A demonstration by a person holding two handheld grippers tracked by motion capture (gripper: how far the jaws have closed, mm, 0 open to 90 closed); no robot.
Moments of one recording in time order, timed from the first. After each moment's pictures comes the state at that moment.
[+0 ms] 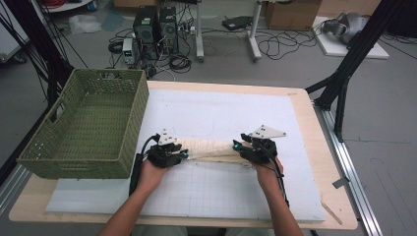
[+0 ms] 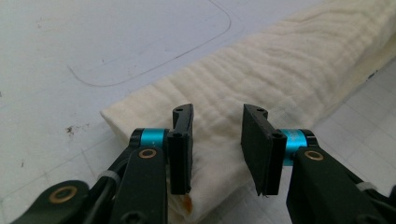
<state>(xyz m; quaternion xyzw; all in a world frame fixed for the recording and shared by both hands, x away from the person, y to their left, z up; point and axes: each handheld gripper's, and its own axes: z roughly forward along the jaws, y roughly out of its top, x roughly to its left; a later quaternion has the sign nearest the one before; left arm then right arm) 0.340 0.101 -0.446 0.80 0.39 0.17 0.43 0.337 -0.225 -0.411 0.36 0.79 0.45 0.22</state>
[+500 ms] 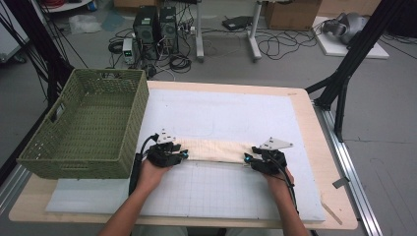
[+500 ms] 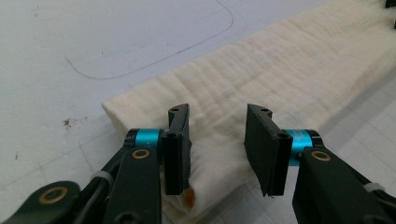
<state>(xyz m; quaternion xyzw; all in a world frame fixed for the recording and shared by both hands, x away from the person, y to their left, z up) 0.342 0.103 -0.448 0.79 0.40 0.15 0.43 0.327 -0.263 -0.450 0.38 0.80 0.40 0.21</state>
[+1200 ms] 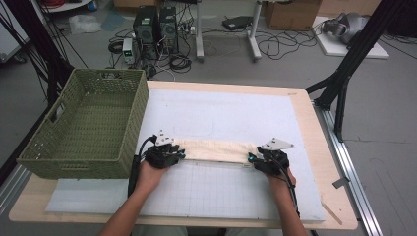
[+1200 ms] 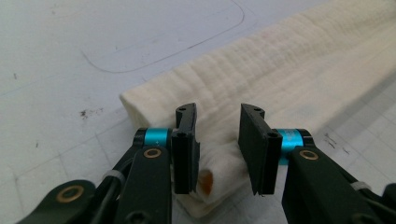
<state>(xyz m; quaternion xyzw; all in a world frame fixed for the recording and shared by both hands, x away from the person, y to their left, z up) 0.338 0.108 -0.451 0.79 0.41 0.17 0.42 0.326 -0.268 -0.451 0.41 0.80 0.37 0.24</state>
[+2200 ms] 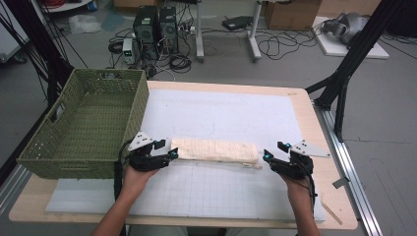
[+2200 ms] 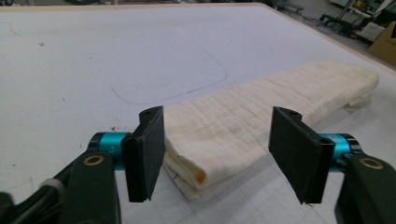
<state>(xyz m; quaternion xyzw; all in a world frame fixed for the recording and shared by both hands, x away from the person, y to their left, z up) 0.311 0.146 -0.428 0.72 0.41 0.16 0.54 0.287 -0.309 -0.409 0.43 0.72 0.47 0.26</state>
